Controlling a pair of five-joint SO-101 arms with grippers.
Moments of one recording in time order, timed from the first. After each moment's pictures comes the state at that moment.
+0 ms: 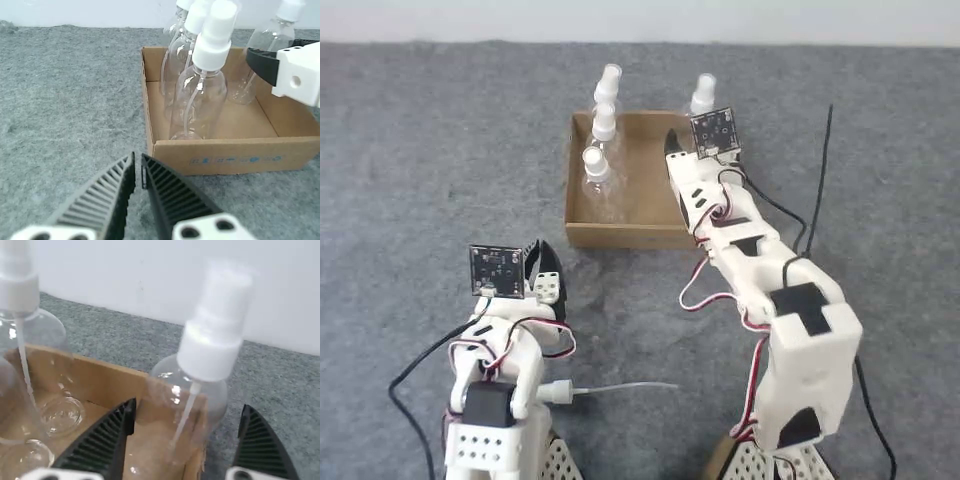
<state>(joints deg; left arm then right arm) -0.4 -103.2 97.3 46.5 8.2 -17.5 22.8 28.7 -25.8 3.3</state>
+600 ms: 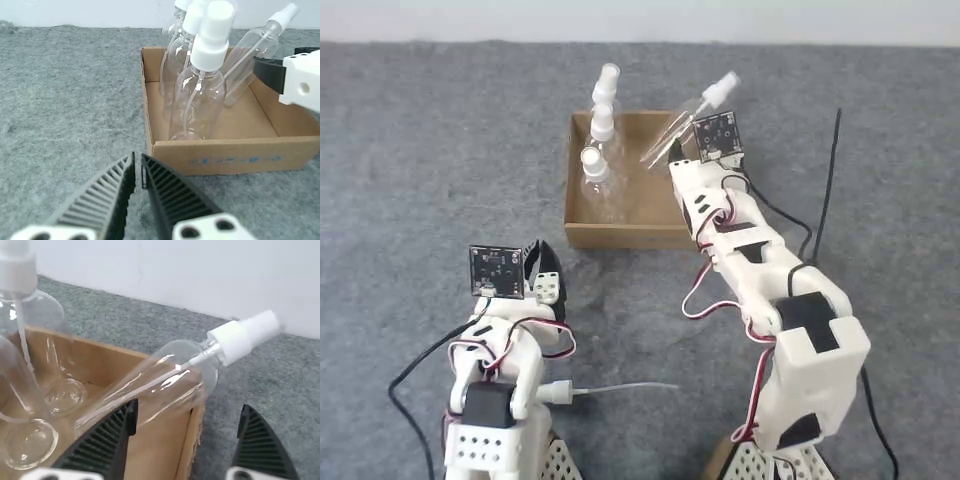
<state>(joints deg) -0.4 -103.2 97.3 46.5 8.2 -17.8 18.3 33.0 -22.0 3.3</state>
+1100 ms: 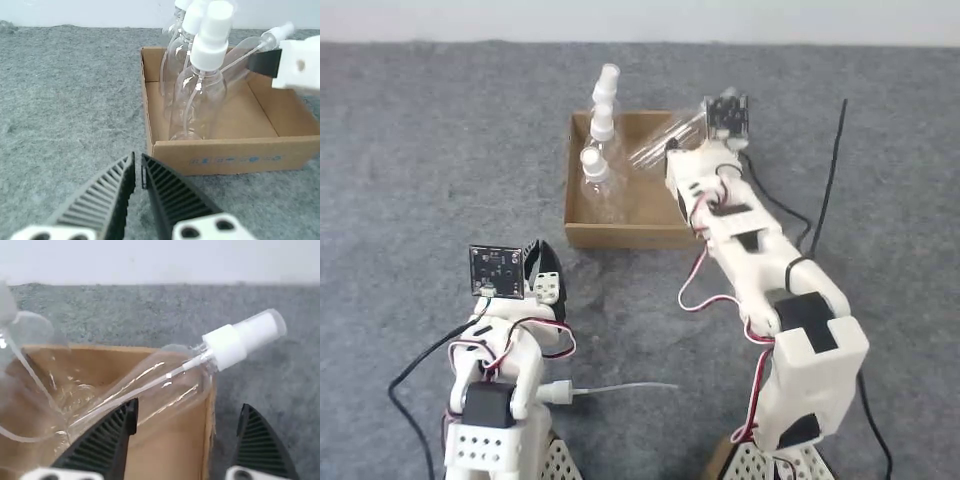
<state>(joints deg) -0.4 -103.2 97.3 46.5 8.2 -18.5 18.3 24.2 -4.9 -11.6</state>
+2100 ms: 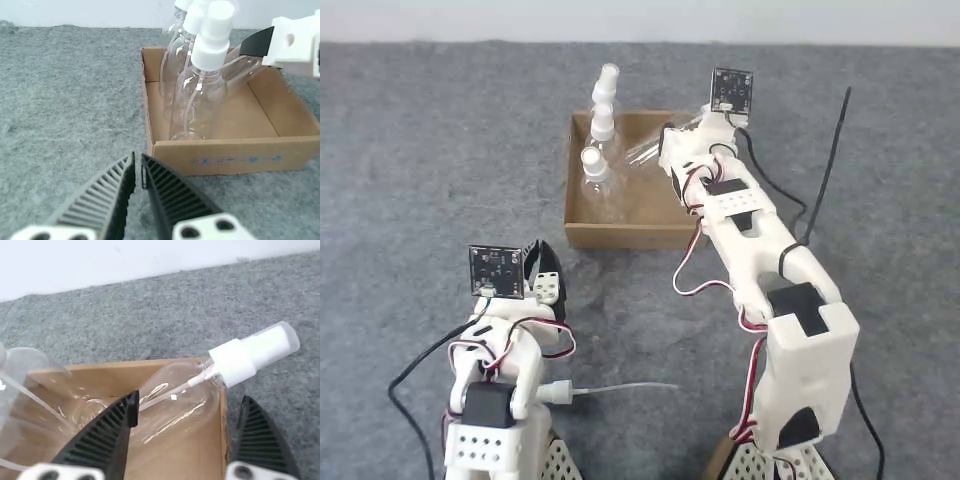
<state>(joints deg) -0.4 -103.2 97.3 46.5 8.2 -18.7 23.4 12.0 3.3 -19.1</state>
